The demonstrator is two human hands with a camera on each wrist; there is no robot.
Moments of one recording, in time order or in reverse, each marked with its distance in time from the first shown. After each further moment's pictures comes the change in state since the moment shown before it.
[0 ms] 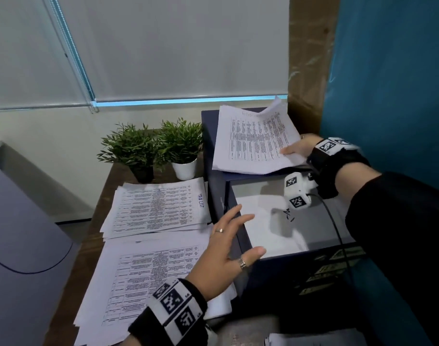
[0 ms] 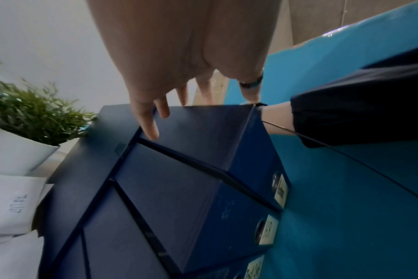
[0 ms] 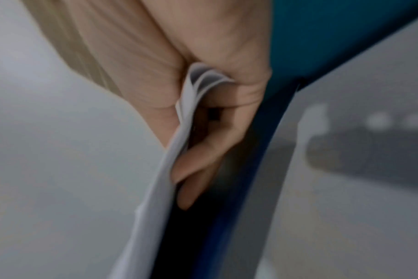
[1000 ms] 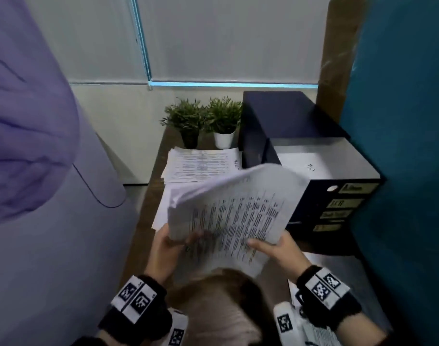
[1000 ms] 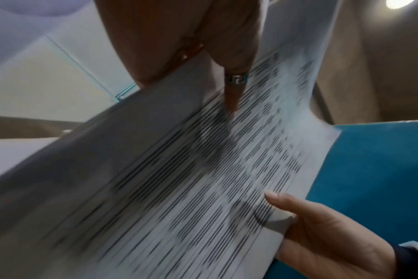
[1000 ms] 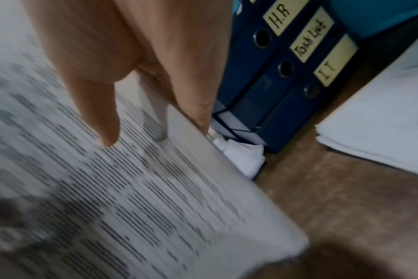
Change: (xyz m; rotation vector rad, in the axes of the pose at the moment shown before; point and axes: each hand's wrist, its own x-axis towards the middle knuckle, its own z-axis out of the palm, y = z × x) left_hand -0.235 -0.011 -0.059 -0.289 0.610 -0.226; right_hand -0.352 0.109 0.161 0.618 -0.429 -0.297
